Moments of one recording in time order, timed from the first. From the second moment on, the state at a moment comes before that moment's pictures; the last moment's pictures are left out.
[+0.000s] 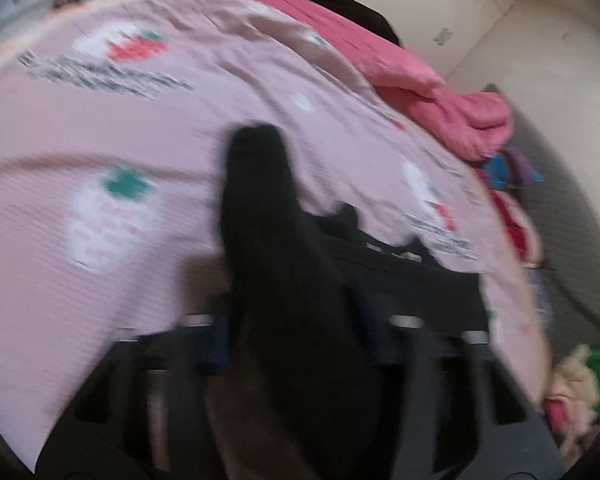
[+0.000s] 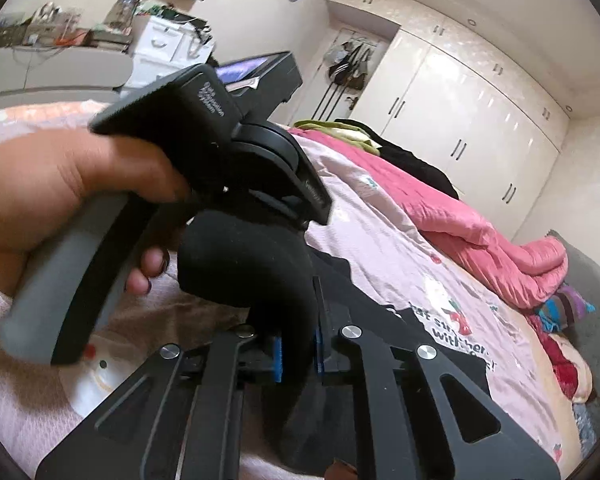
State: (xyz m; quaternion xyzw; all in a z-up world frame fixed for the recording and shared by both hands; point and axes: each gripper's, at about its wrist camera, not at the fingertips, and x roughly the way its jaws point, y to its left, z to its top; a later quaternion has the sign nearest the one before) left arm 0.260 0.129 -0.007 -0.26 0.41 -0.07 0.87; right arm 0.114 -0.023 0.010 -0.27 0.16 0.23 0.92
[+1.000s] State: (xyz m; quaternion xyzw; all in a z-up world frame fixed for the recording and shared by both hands) left arm 0.302 -0.102 0.037 -0.11 0.45 -0.14 0.88; right arm 0.131 -0.208 0.011 -0.02 0.25 0.14 0.96
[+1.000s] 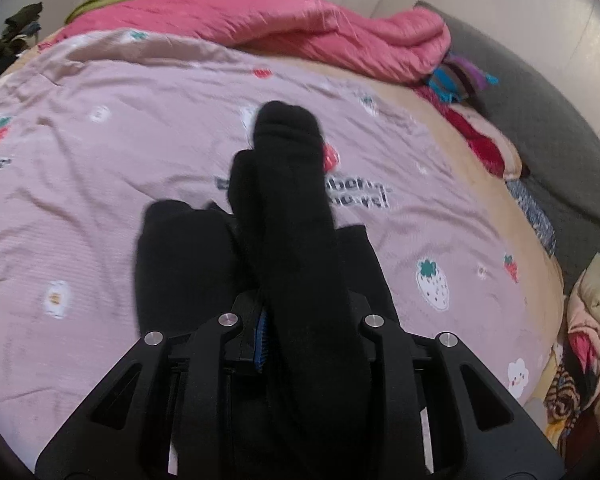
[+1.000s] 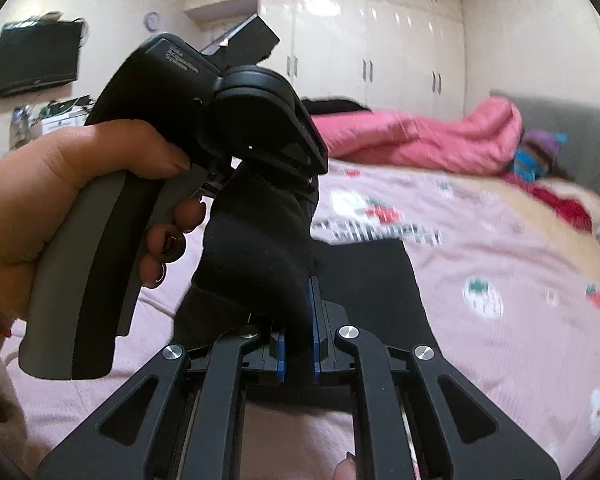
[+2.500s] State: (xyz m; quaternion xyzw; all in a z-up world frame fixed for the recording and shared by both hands) left arm 0.246 -0.073 -0.011 -0.06 0.43 -0.08 0.90; right arm 0.272 -0.305 -0.025 0.28 0.46 0.26 0.80
